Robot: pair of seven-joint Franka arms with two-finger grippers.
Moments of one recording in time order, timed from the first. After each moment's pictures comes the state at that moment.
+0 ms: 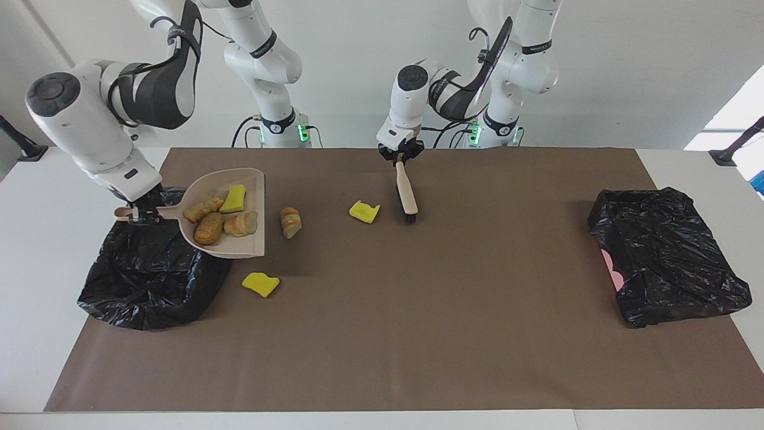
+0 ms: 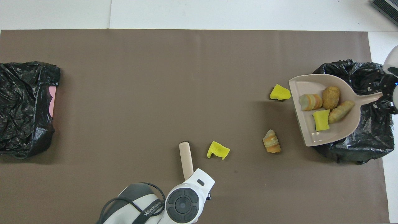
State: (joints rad) left arm -0.86 -0.04 -0.12 -2.38 -0.21 2.25 -0.88; right arm -0.40 0.20 0.20 -1.60 -0.13 1.73 -1.84
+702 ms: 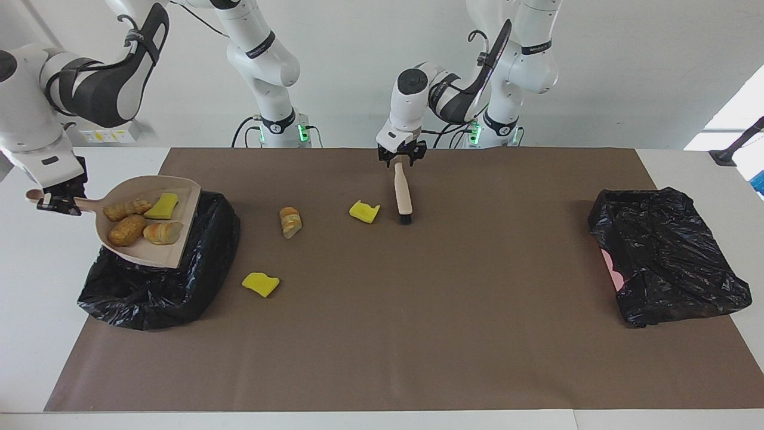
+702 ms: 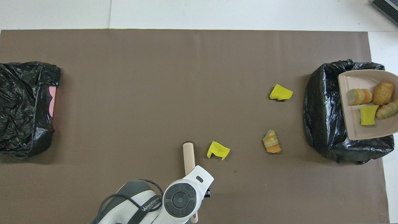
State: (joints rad) left arm -0.84 -0.04 -0.09 -2.35 -0.21 2.25 -0.81; right arm -0.54 0.21 0.19 -1.58 -0.36 1.87 -1.84
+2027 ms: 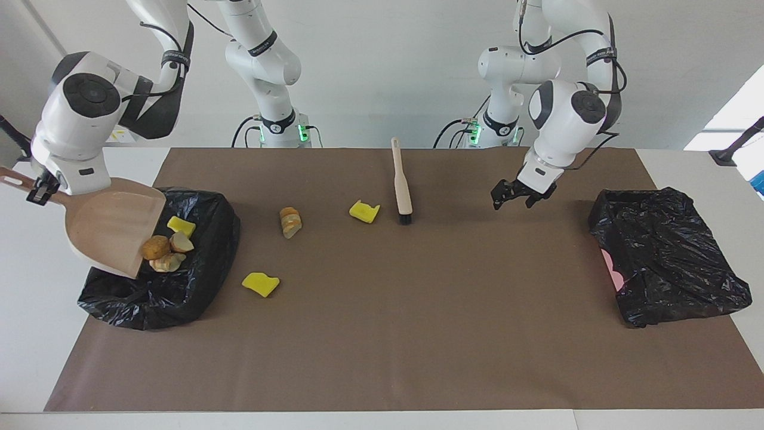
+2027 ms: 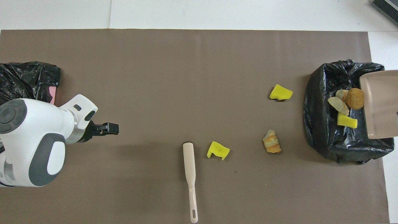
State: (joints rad) left arm -0.11 -0.11 -0.07 -2.25 -0.14 2.13 -0.17; right arm -0.45 0.13 0.20 -1.73 -0.88 1.93 -1.52
